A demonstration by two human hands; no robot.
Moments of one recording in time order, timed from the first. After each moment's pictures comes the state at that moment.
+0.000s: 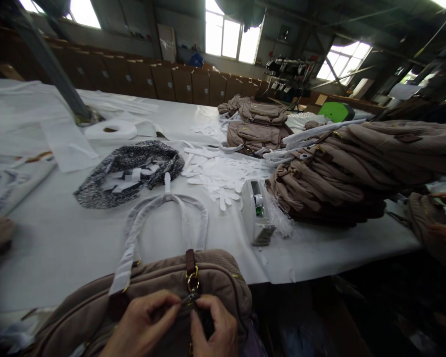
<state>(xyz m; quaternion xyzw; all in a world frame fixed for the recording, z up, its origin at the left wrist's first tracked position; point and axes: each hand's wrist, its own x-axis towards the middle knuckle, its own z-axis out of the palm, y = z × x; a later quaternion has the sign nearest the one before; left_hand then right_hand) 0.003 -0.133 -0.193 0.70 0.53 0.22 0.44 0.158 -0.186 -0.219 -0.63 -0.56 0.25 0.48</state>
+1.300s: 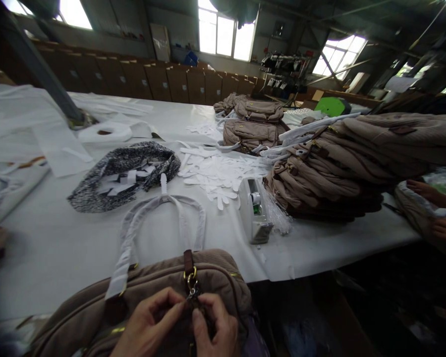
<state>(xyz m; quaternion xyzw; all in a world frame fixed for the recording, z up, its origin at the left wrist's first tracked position) 0.016 -0.133 -0.191 0.55 0.53 0.27 0.58 0.156 -0.189 -0.213 -0.66 -0.46 0.36 0.47</state>
